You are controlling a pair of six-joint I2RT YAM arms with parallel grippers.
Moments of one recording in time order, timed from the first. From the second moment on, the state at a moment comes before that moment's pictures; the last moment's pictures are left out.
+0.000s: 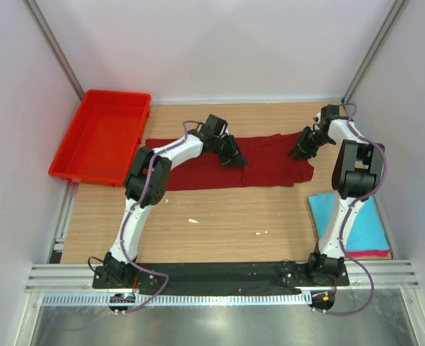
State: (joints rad) left arm -0.58 2.32 1.81 -0.35 0.55 -0.97; right arm -0.16 2.13 1.61 -0.75 -0.43 0.41
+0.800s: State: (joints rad) left arm -0.56 2.36 1.78 -0.27 0.54 -1.03; right arm -0.16 2.25 1.78 -0.73 -0.47 0.51
